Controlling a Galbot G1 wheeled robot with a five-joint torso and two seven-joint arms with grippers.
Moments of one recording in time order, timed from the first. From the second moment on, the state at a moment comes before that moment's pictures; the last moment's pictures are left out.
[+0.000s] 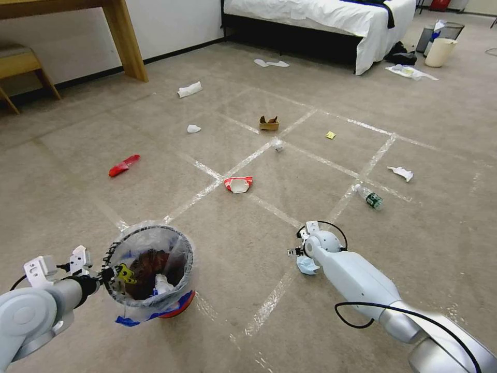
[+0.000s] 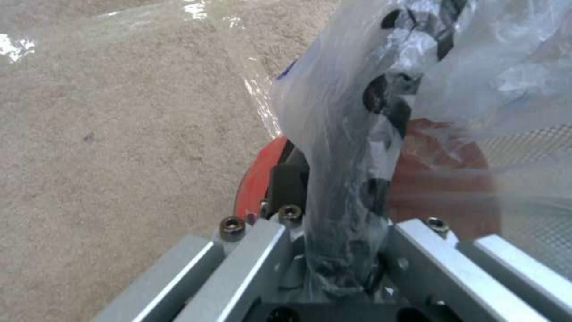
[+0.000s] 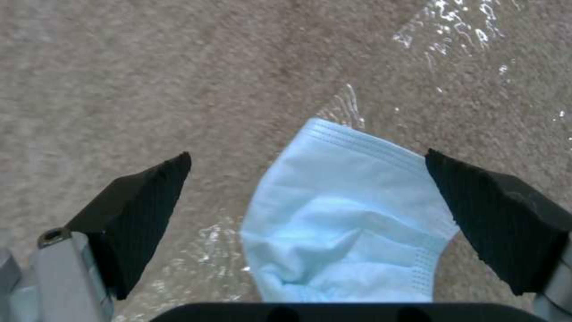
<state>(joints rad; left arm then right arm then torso) 1.54 -0.85 -0.84 -2.08 -1.54 0.70 -0.60 -0.49 1.22 -0.21 0.91 0.84 -0.71 0.30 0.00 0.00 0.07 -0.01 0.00</state>
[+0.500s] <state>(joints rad) 1.54 -0.85 -0.85 -2.09 -1.54 0.70 -0.60 -0.51 1.19 -0.18 0.92 0.87 -0.71 0.36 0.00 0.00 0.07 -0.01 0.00</state>
